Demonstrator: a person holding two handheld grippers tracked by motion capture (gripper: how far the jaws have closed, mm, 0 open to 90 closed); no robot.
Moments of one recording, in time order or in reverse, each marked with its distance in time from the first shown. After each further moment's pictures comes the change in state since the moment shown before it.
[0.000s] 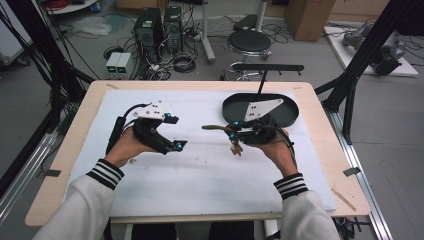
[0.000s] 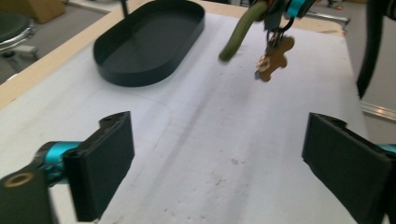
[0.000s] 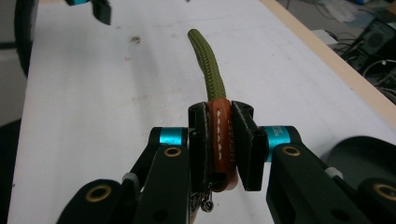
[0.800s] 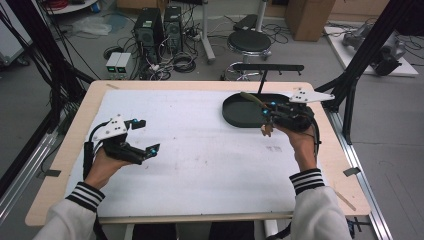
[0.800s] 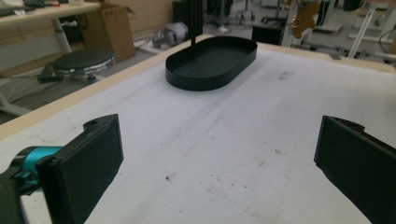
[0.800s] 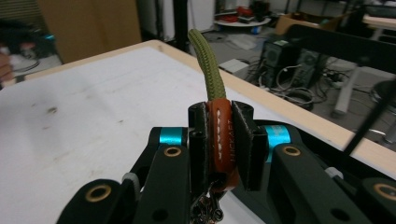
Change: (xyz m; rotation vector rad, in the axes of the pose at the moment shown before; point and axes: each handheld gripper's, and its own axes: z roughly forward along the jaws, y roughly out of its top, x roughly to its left) left arm -0.004 -0.076 -0.054 -0.248 0.224 -0.037; right arm -0.042 -0.037 -0.068 -0.224 -0.296 0.273
